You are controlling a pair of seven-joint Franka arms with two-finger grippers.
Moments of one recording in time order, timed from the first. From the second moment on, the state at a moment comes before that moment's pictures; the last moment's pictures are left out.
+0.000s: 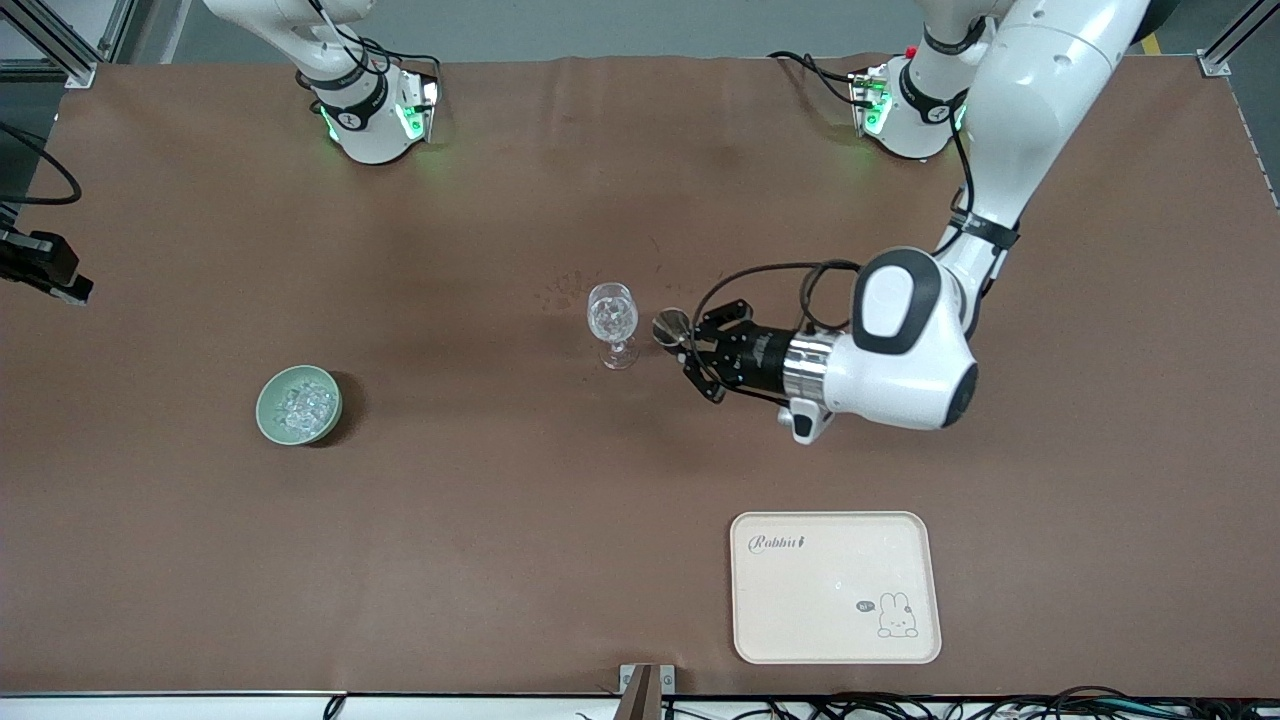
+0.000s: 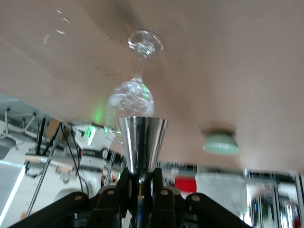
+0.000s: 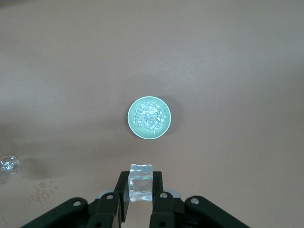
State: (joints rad) left arm -0.20 0.60 -0.34 -1.49 -0.84 1.92 -1.42; right arm 0.00 0.07 -0.09 -1.43 0.02 1.51 0.04
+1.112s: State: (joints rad) left arm -0.41 0.52 -0.34 -1.46 -0.31 1.92 -1.99; right arm 0.00 0.07 -0.09 -1.43 0.02 1.51 0.04
